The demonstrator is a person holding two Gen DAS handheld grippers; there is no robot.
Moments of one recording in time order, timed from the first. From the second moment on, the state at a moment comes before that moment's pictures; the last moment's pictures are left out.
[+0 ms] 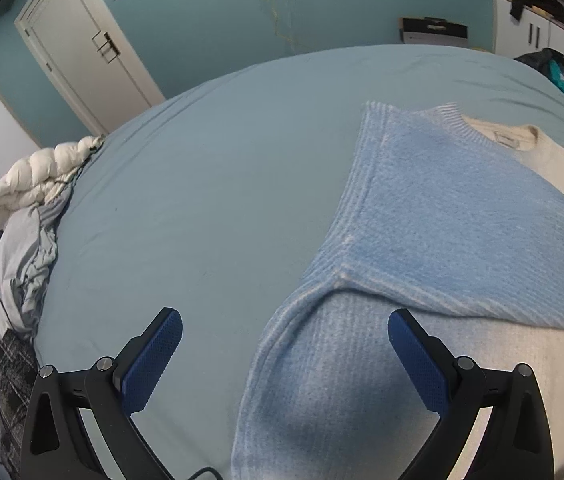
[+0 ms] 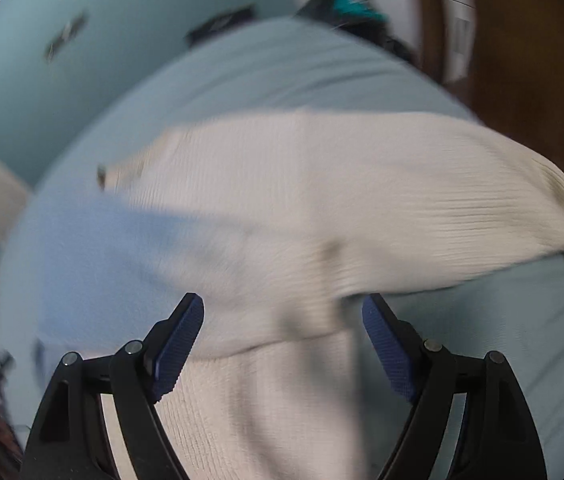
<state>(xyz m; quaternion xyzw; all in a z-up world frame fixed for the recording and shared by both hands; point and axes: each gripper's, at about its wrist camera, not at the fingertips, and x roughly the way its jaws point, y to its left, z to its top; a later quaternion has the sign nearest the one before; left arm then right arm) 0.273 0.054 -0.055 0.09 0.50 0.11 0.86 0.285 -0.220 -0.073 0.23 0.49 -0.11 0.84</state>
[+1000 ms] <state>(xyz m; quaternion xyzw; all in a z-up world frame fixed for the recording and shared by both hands) 0.269 0.042 -0.050 0.11 0.49 0.11 0.86 0.245 -0.272 -0.087 0.32 0.42 -0.08 0.85</state>
